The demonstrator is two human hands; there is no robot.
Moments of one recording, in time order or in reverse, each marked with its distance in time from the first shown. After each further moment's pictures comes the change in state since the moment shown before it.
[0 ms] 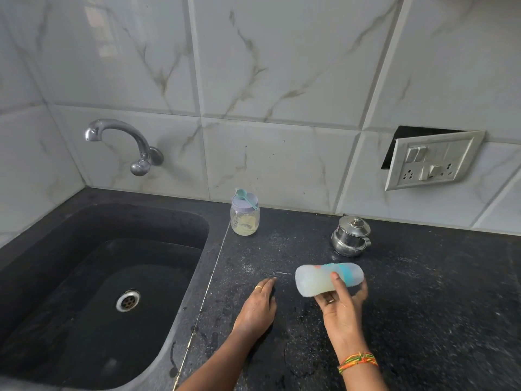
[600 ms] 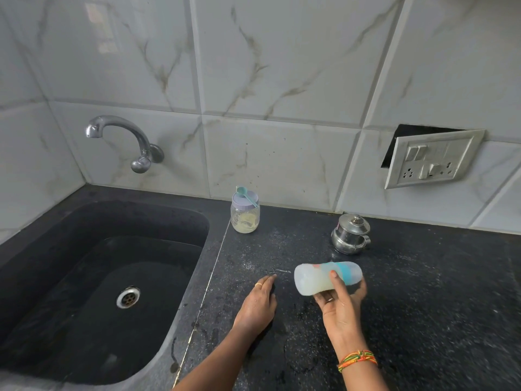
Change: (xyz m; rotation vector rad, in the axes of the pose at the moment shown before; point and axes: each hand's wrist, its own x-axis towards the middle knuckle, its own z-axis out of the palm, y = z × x) left_hand 0.000 0.000 0.000 0.007 -0.005 -0.005; right_hand -0.004 0.000 0.000 -0.032 0.004 0.017
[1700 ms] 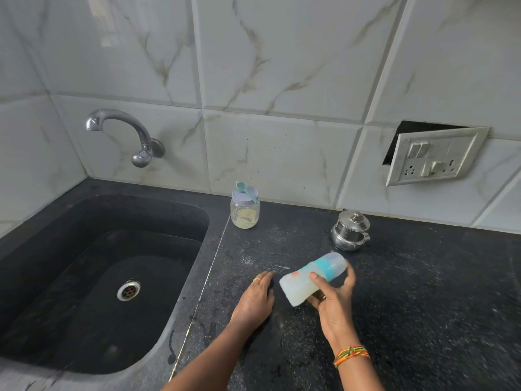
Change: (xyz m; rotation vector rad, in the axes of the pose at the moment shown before) left_hand 0.002 -0.003 0.002 0.017 0.020 0.021; right_hand -0.003 0.005 0.002 -0.188 -0.058 0.010
